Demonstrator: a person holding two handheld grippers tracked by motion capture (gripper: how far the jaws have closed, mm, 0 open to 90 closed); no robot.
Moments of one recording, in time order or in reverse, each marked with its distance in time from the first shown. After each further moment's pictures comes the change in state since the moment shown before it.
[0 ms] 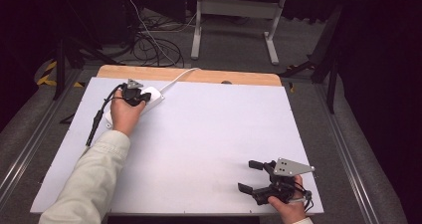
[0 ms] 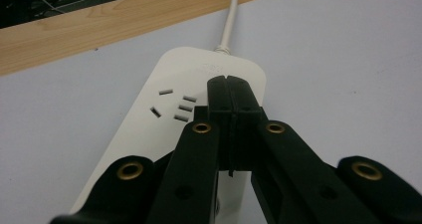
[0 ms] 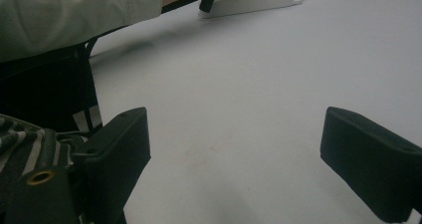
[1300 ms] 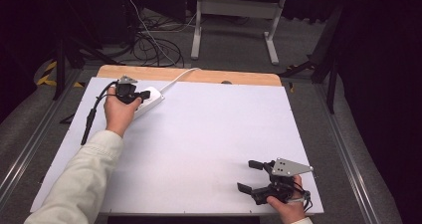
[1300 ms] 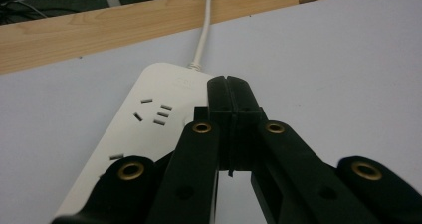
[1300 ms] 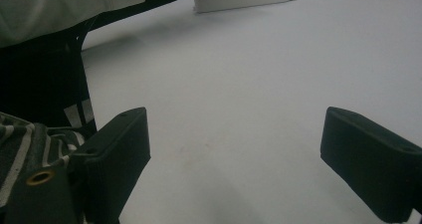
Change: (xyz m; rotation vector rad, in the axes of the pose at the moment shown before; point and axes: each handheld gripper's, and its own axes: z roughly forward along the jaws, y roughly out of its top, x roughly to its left) left arm 0.002 0.012 -0.026 -0.020 -0.105 -0.080; right arm 0.001 0.000 0.002 0.020 -0.025 -0.013
